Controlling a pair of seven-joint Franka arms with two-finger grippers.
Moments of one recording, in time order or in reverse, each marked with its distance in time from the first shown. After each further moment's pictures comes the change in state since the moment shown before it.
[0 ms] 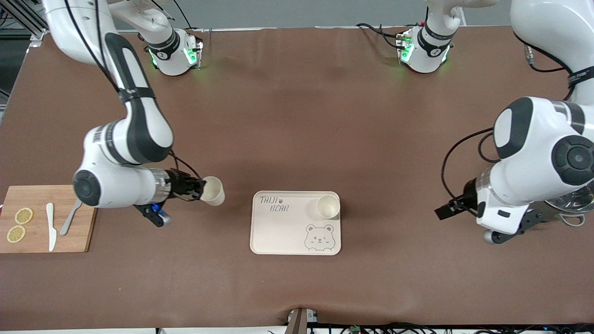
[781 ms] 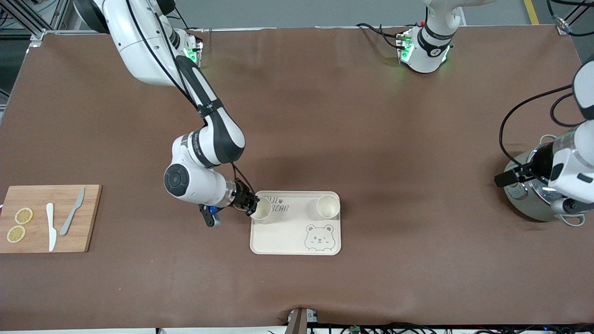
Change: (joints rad) left arm 0.131 -0.203 -0.002 -0.074 0.029 -0.167 0.284; right arm 0.185 0.174 0.000 0.019 0.075 0.373 0.461
